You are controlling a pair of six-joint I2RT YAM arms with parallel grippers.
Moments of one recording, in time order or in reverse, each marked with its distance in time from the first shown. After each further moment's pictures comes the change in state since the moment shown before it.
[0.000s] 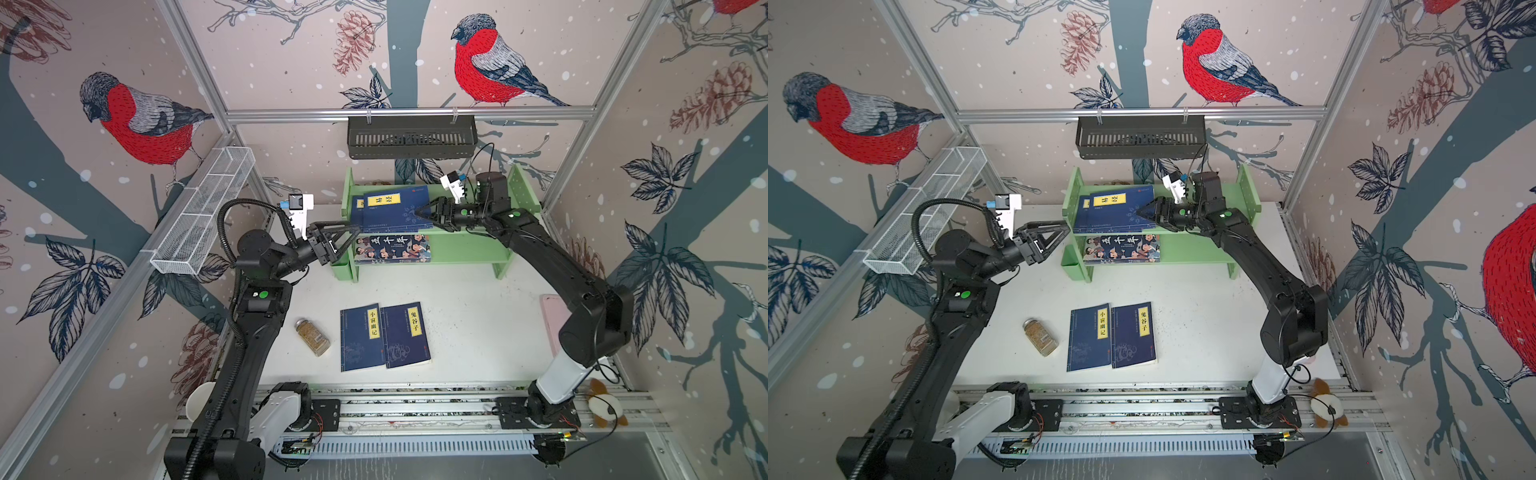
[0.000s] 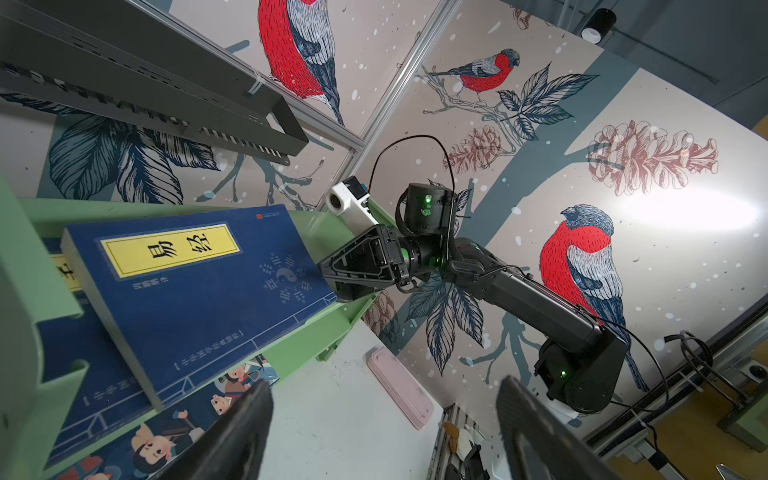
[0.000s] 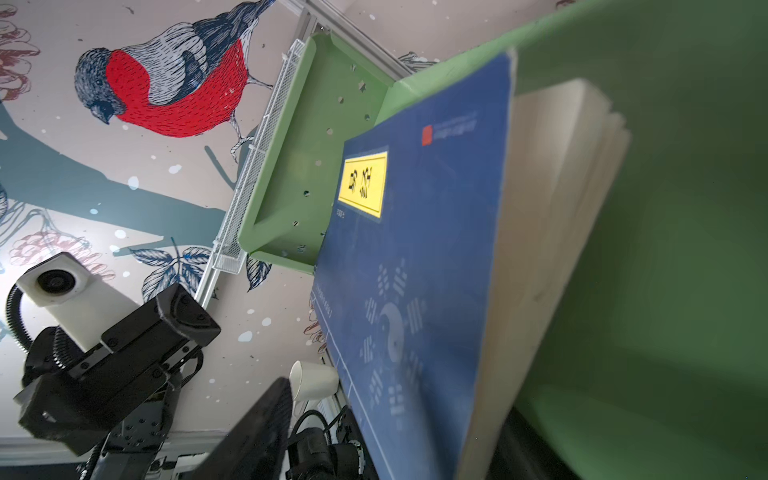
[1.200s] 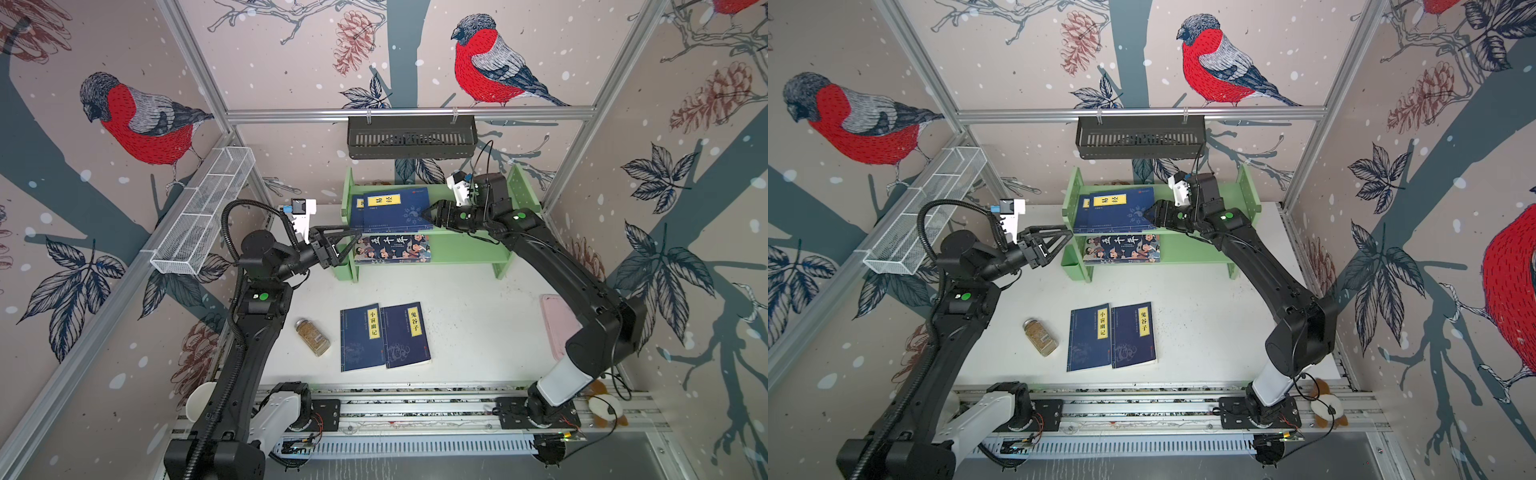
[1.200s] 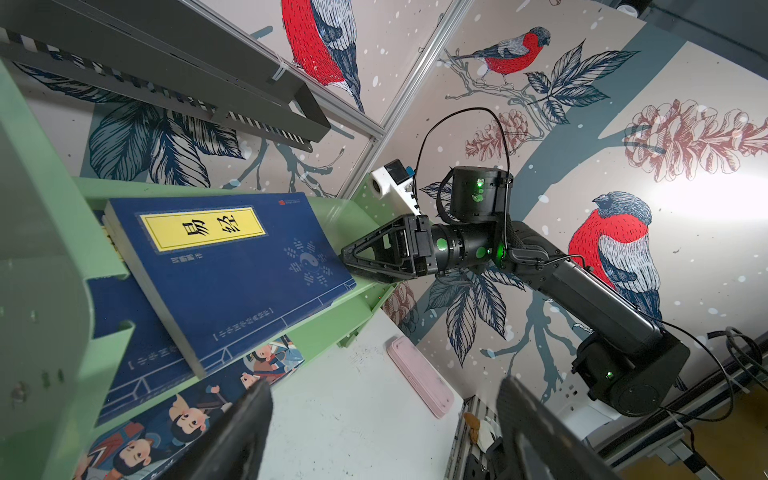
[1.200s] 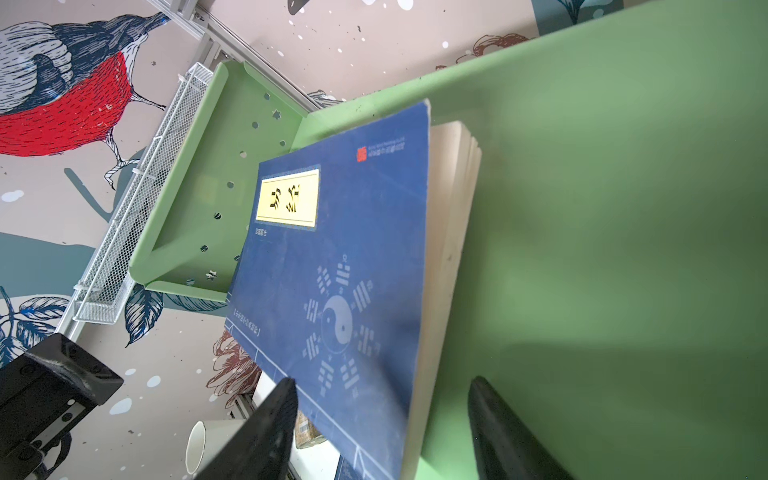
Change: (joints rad) left arm 0.000 -0.012 -0.018 -0.098 -0.026 0.109; right arm 0.068 -0.065 0.029 -0.166 0.327 -0.093
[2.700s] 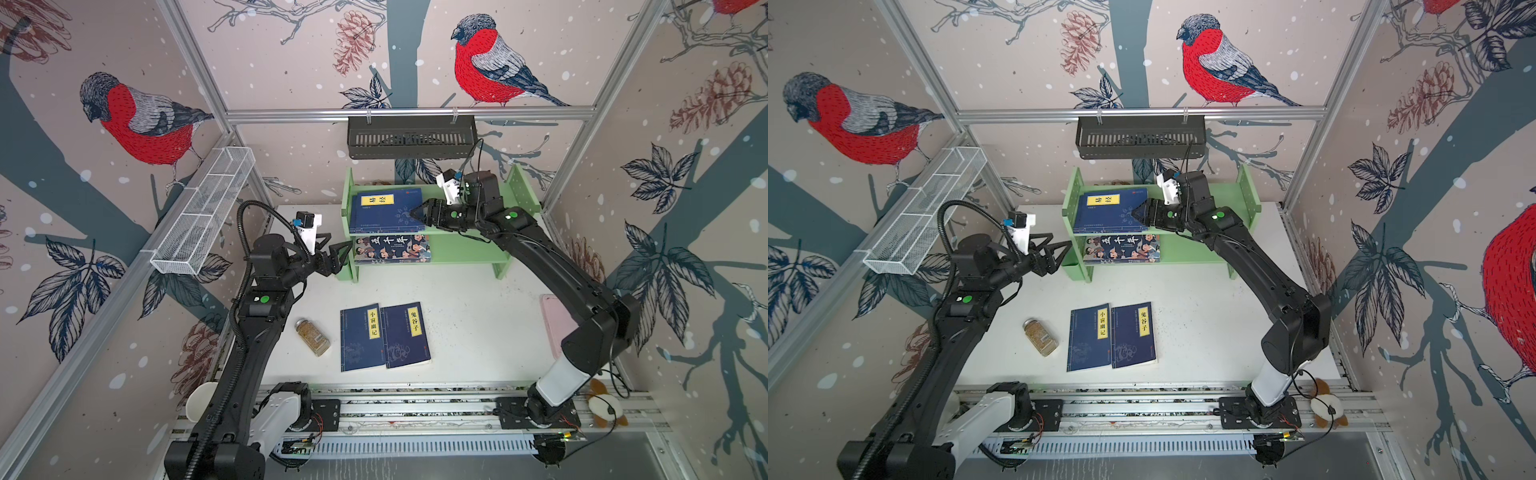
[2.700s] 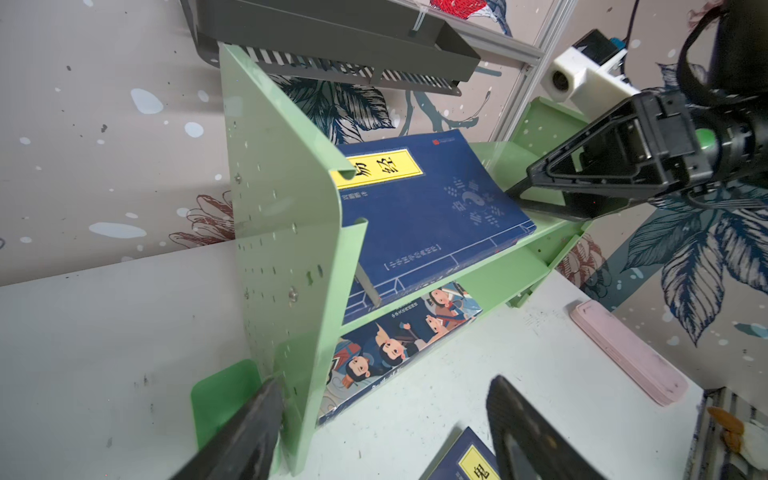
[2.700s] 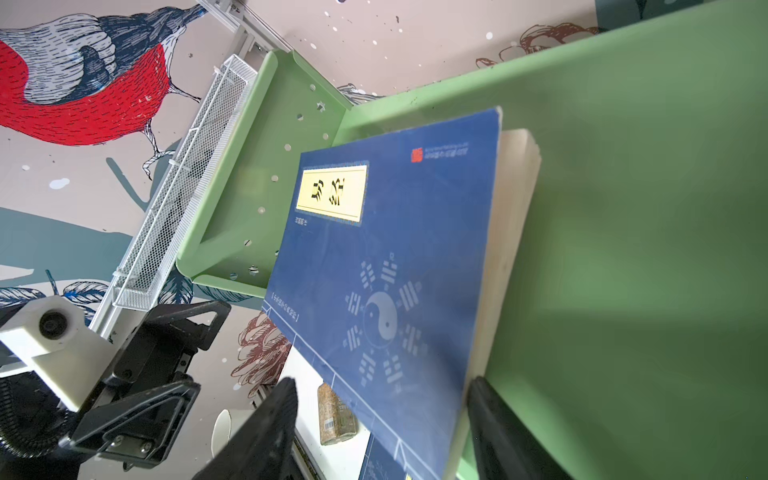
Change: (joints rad) left arm 0.000 -0.012 -0.037 -0.326 -0.366 0.592; right arm 0.059 0.032 0.053 0.015 -0.008 0.038
